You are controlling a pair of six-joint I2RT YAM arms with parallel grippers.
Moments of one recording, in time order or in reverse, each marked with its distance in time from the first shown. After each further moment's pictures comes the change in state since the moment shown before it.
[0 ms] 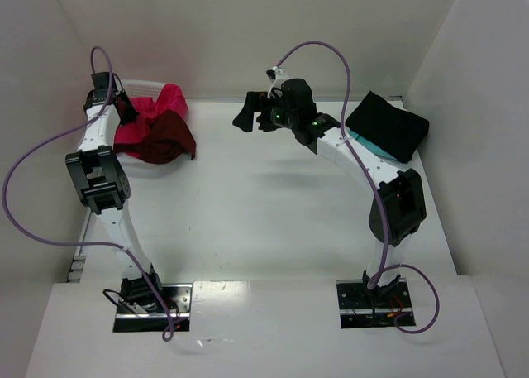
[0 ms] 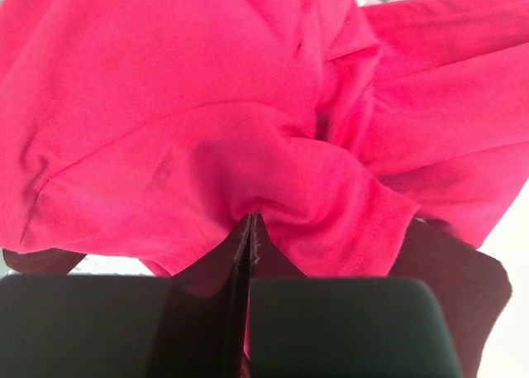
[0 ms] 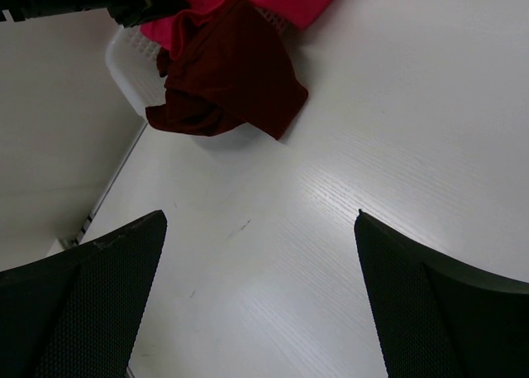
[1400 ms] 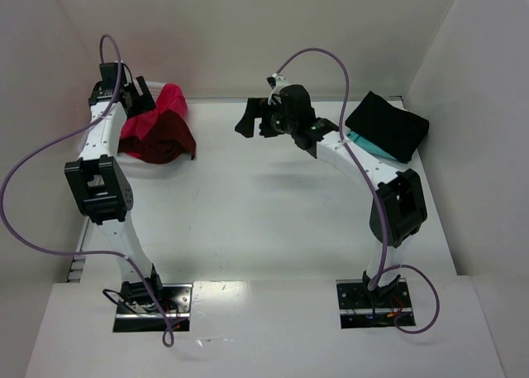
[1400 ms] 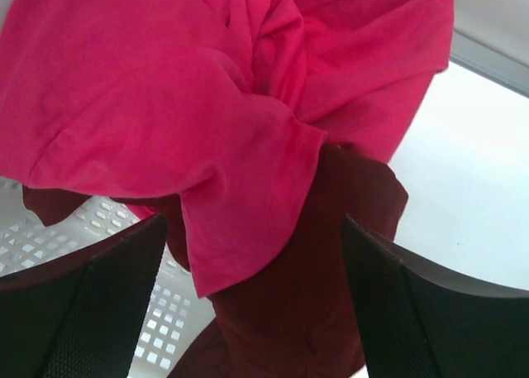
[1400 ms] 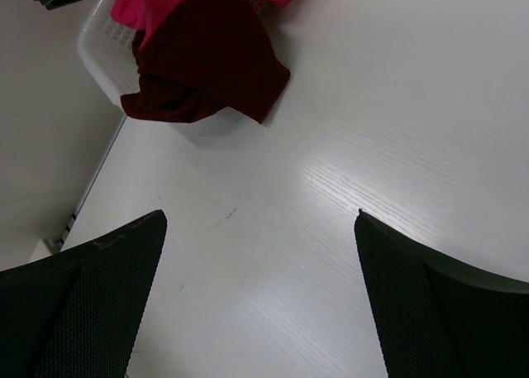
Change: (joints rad) left arm -0.100 -0.190 -0.072 -0.066 -0.073 0.022; right arm 0.007 -0.011 -0.060 -0.001 0.041 0.006
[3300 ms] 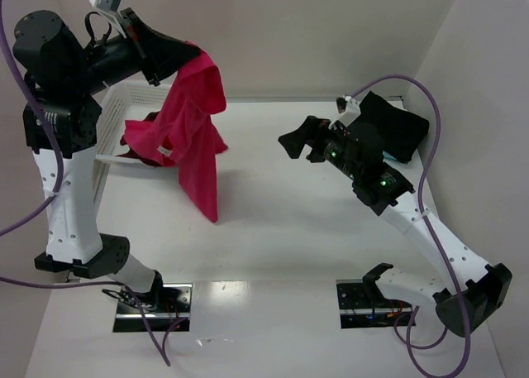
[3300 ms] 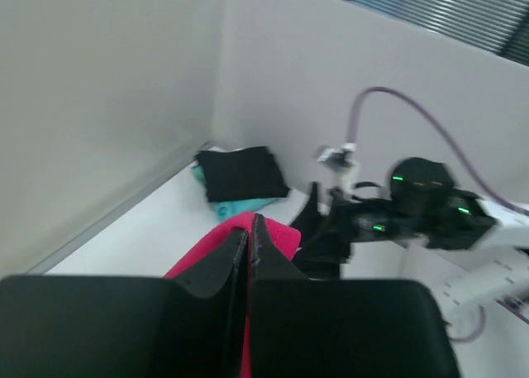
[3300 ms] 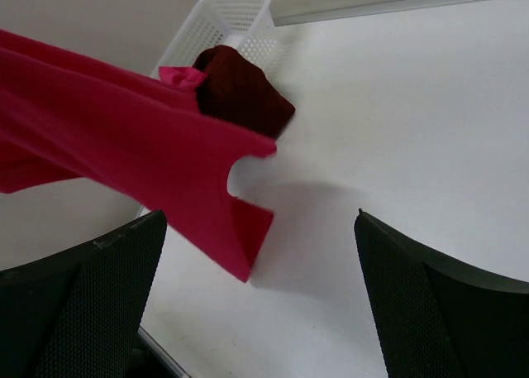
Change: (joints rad) left arm -0.336 -0.470 0.510 -0.087 0.845 -0.060; right arm -0.017 -0.716 -0.467 -0.029 0.198 0.122
